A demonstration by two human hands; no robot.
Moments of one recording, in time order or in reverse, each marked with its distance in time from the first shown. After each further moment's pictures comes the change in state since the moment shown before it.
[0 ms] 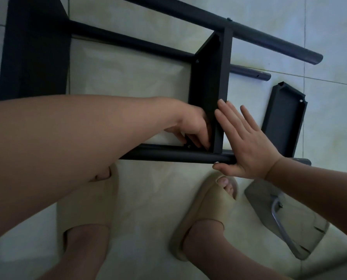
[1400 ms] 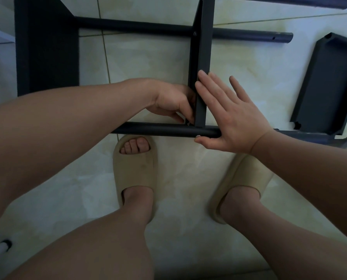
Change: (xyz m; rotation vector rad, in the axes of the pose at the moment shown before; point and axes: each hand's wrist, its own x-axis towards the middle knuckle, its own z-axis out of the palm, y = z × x) left_hand -0.066 -0.045 -0.014 -0.102 -0.036 -0.035; right_hand 0.039 -0.080 0.008 0.098 0.122 0.091
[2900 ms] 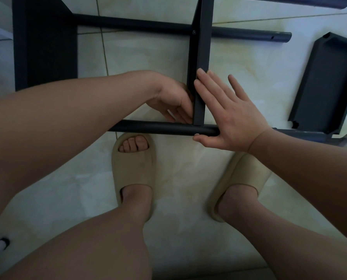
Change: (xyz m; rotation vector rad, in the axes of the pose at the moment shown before) left_hand 0.001 0.011 -0.007 0.142 -0.013 -0.224; right_hand 0.000 0.001 0.000 -0.008 -0.004 0.001
